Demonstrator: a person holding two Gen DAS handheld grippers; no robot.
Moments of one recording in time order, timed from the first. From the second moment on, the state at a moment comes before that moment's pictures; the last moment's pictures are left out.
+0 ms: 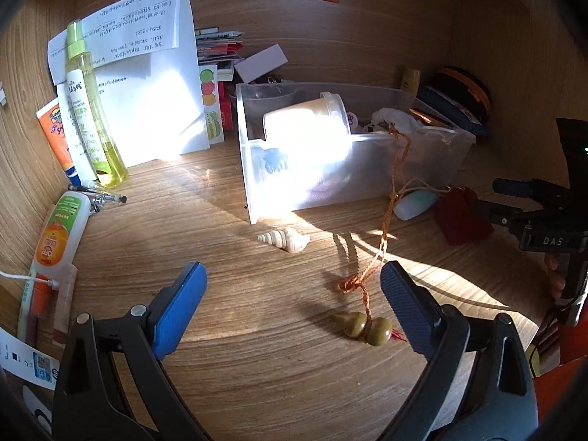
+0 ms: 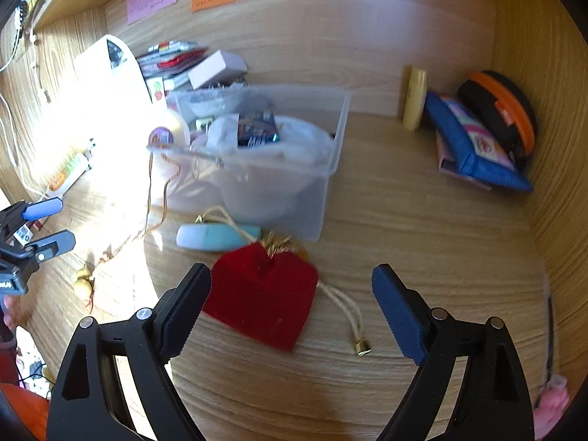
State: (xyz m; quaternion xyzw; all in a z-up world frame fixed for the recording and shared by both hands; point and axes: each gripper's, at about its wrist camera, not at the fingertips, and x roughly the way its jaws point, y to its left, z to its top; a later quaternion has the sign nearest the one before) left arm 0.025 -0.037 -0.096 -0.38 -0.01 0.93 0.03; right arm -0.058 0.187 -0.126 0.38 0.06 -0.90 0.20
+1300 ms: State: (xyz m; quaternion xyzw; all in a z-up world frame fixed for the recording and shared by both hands) left arm 0.036 -0.009 -0.120 -0.40 0.01 0.91 0.04; right arm -0.063 0.161 -0.139 0.41 0.07 -0.87 0.26
